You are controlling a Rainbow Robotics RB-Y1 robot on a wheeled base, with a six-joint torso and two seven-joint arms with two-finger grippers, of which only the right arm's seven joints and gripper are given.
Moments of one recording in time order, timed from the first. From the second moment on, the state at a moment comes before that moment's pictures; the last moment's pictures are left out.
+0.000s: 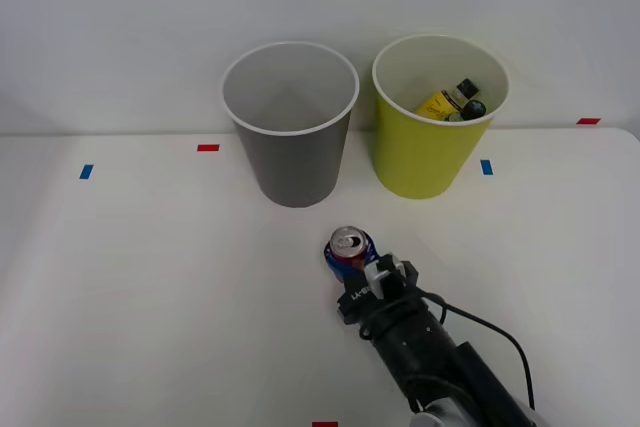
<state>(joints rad) -0.01 -0.34 0.73 -1.50 -0.75 -0.43 2.15</state>
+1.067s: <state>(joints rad) 0.26 -0.49 0.70 -2.02 -0.78 -0.50 2.10</state>
